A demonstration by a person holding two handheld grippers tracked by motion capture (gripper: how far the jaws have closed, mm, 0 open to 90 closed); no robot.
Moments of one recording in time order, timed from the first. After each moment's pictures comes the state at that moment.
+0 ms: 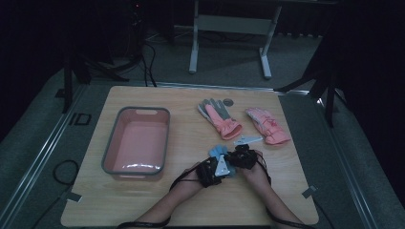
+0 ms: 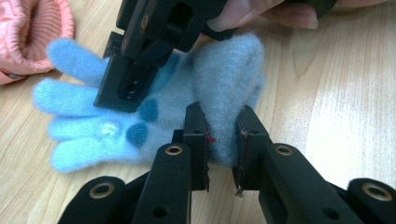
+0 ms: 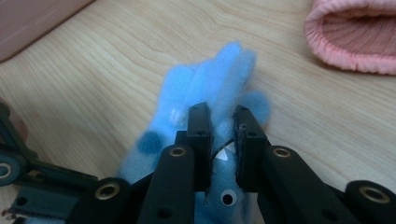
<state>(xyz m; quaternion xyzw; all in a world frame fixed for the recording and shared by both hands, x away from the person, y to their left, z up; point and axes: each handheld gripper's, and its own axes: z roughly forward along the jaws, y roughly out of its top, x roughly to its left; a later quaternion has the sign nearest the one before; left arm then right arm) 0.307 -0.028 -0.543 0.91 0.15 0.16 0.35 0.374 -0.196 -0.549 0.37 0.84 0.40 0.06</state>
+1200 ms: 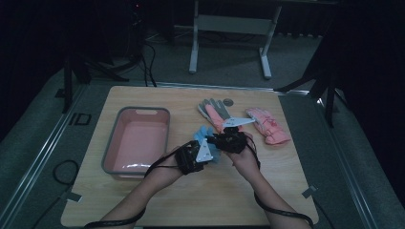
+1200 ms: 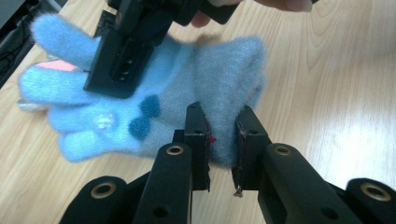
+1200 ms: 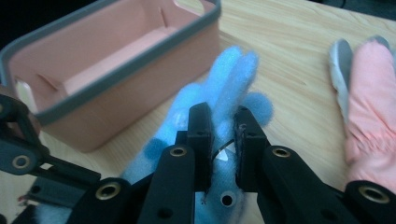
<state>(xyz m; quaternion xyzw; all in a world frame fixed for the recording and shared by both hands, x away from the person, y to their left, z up) 0.303 0.036 -0.452 0.91 0.14 0.20 0.32 0.378 -0.141 -0.461 0.32 0.82 0.46 0.08</state>
